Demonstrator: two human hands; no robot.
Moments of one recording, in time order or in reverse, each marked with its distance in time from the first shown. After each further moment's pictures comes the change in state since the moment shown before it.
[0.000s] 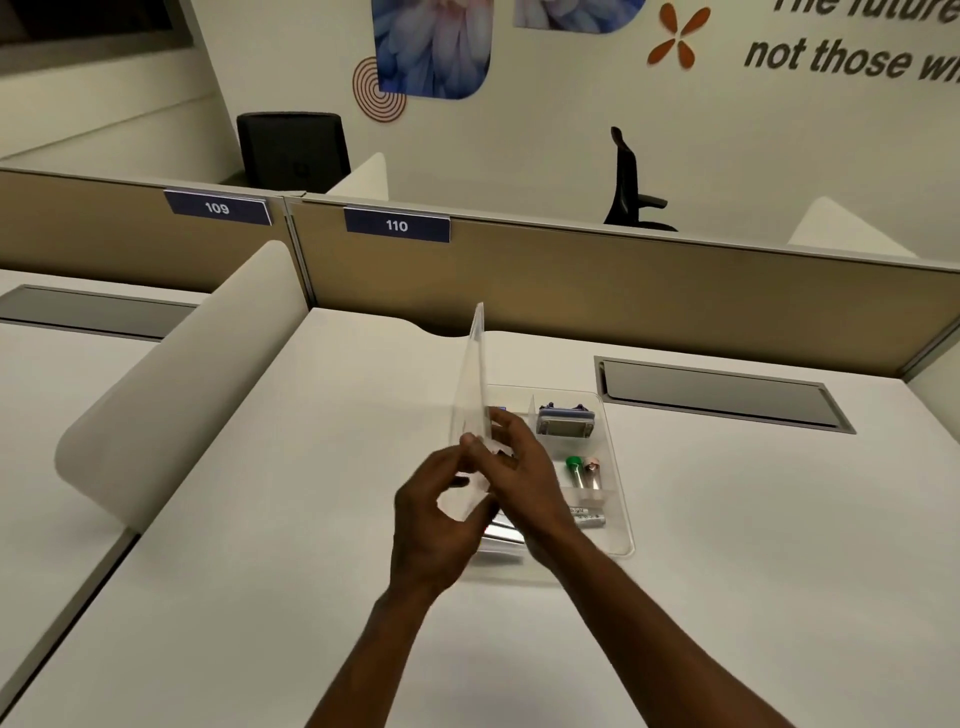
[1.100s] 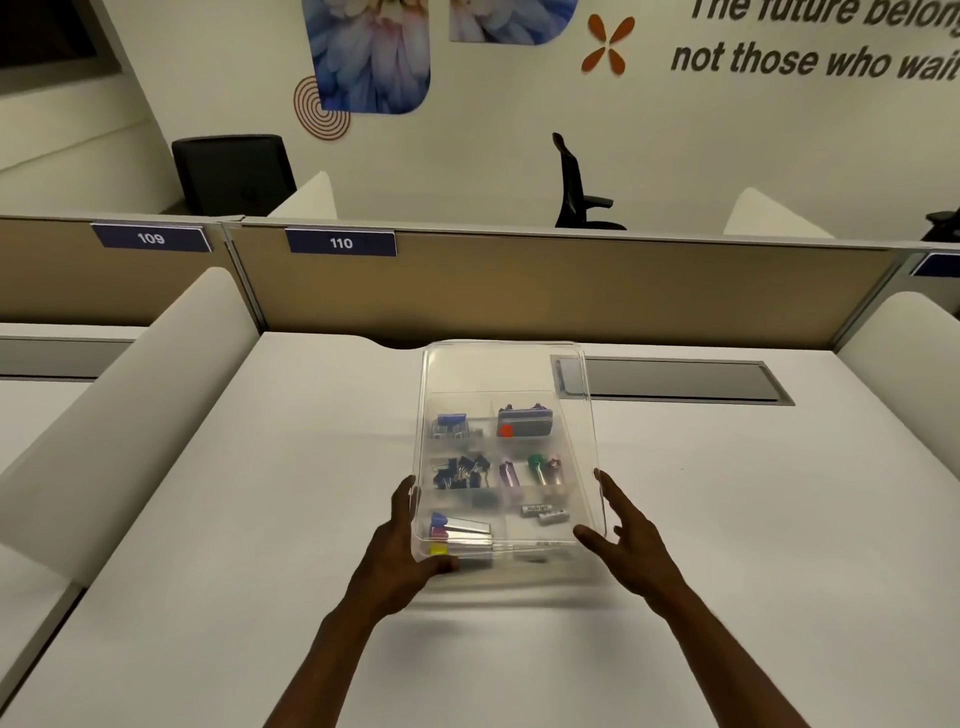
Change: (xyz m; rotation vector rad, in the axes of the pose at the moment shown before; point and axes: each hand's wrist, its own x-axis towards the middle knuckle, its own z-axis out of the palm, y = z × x) left_hand -0.015 -0.081 0.003 0.160 -0.502 -0.446; right_hand -0.050 0.108 -0.170 -0.440 0.151 0.145
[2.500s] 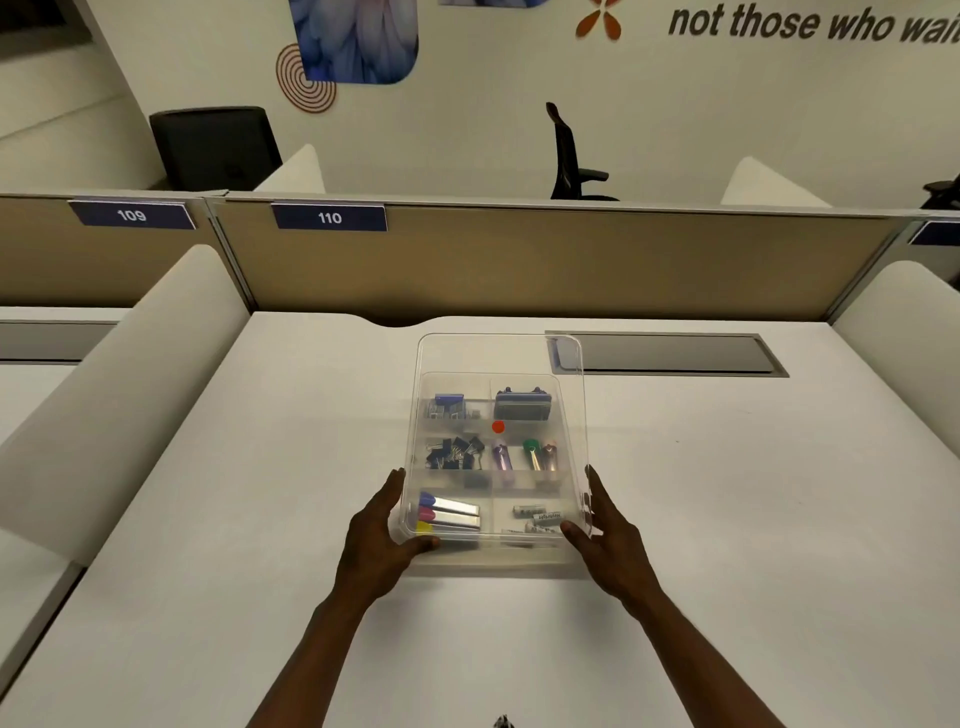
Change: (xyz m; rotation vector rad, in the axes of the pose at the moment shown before) left_hand -0.017 0.002 0.000 0.020 0.172 -0.007; right_hand -0.021 0.018 0.036 -0.013 0.054 0.046
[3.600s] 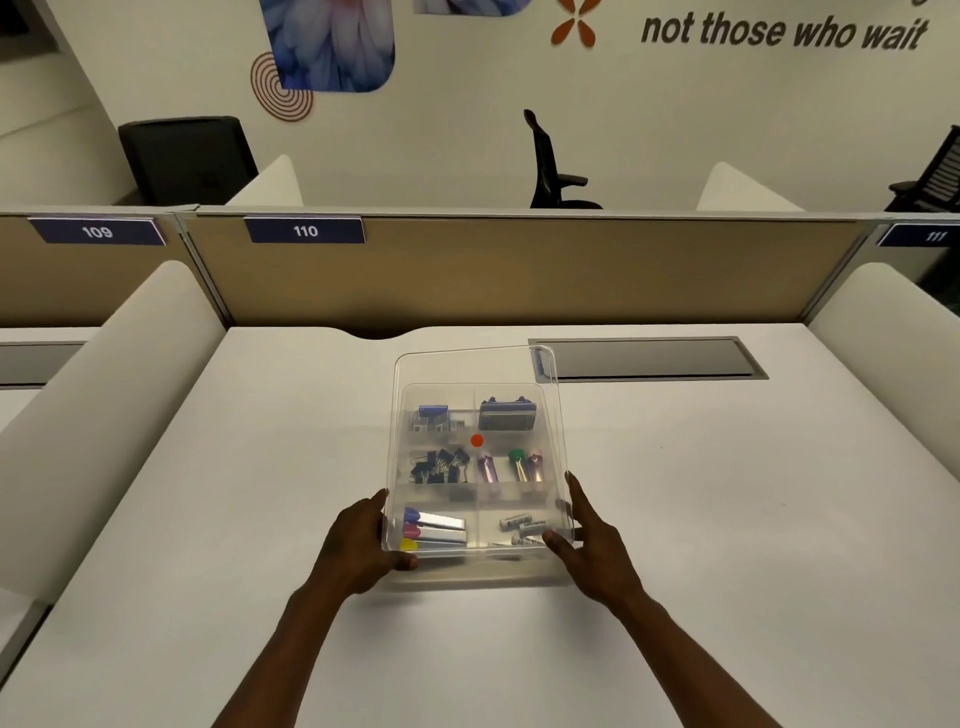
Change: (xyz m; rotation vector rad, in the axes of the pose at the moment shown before) left_hand 0.035 0.001 -0.015 0.313 -0.214 -0.068; right_hand 0.013 -0.003 0.000 -0.109 -0.061 -0.035
